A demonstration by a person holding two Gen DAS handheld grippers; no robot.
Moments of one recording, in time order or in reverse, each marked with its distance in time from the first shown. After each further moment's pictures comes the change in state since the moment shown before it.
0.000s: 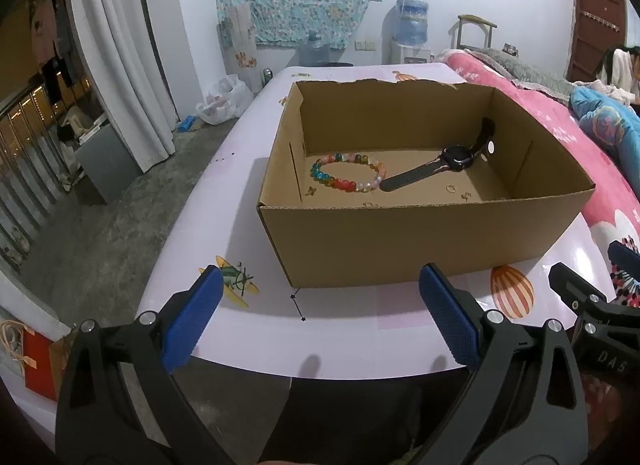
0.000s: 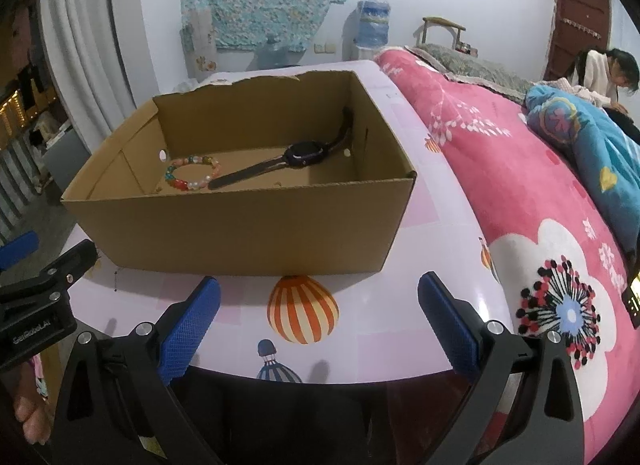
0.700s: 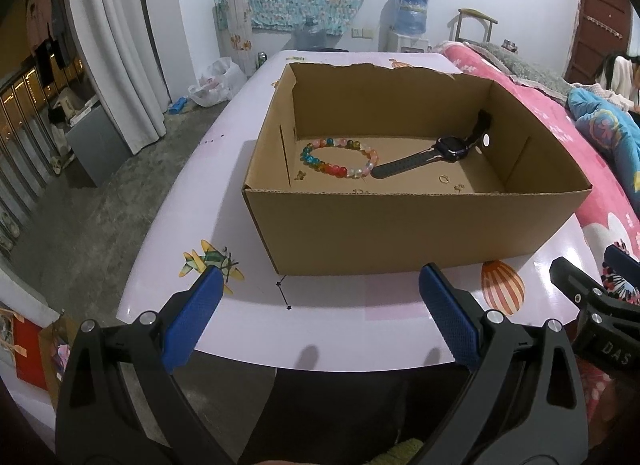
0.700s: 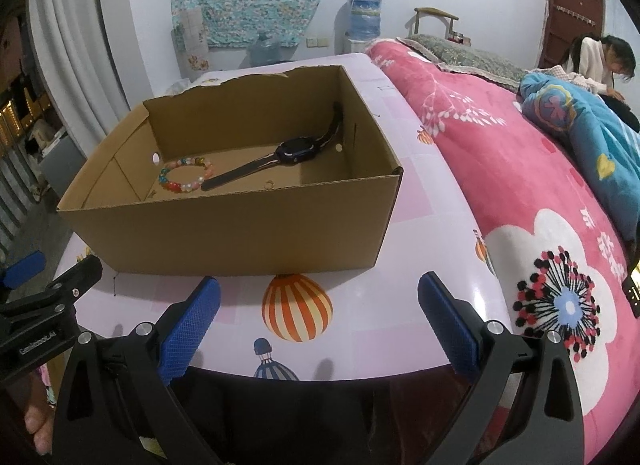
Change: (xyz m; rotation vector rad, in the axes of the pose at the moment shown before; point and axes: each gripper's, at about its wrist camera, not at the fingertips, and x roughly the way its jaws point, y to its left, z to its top) left arm 0.007 -0.001 -0.001 -0.034 0.057 -0.043; right arm 0.000 -0.006 0.002 0.030 0.019 -0.003
